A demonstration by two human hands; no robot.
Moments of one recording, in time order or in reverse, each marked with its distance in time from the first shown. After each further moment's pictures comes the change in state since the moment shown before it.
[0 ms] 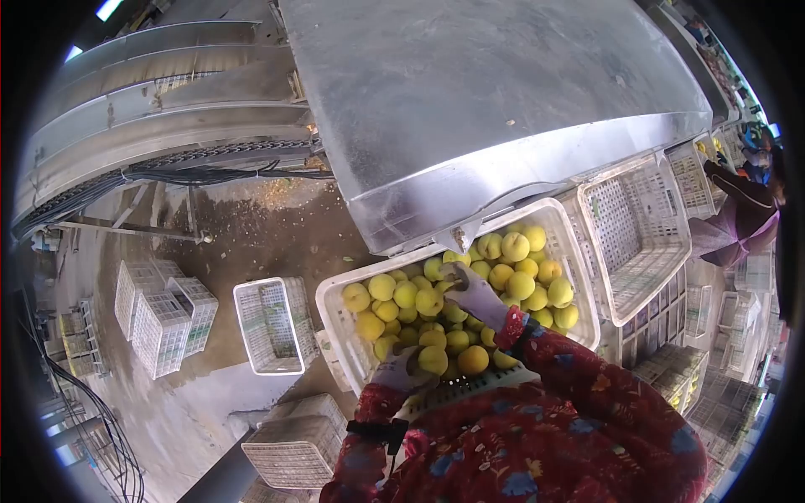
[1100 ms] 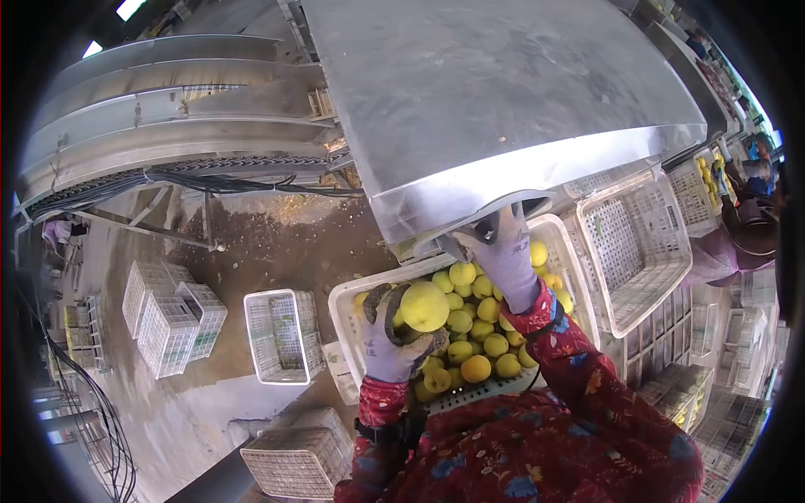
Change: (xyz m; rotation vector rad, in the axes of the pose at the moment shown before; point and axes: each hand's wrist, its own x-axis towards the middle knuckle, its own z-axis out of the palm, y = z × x) left_hand -0.002 0.069 -0.070 -0.339 0.872 0.367; right_hand 0.006 -0.177 -0.033 -0.489 0.549 -0.730
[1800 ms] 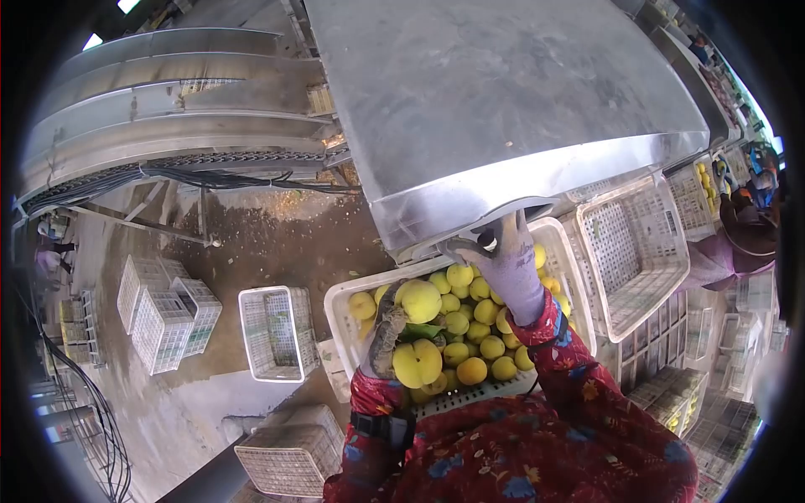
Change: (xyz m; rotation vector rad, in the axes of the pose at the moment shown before) left_hand 0.006 0.023 -0.003 -1.358 -0.226 -0.563; right_hand -0.005 -0.014 -0.014 -0.041 -0.104 0.054
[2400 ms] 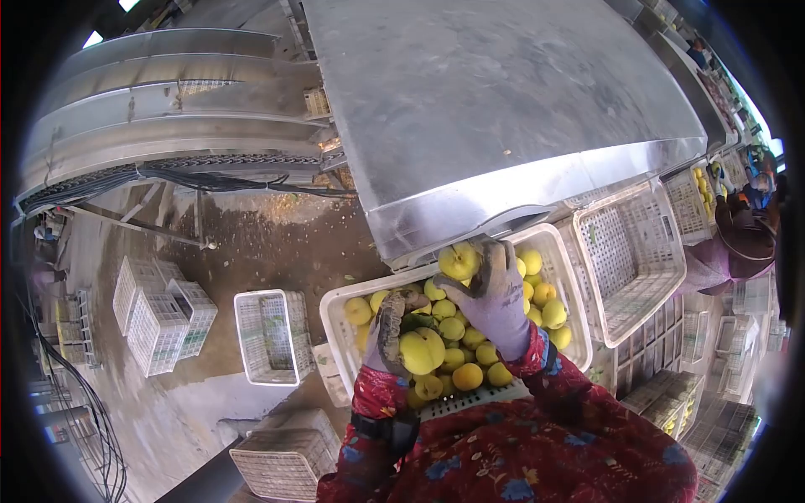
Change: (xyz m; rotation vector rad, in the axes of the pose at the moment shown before) left_hand 0.024 -0.017 -0.021 0.211 0.187 -0.001; right_hand -0.033 -0.021 0.011 -0.024 0.002 0.128
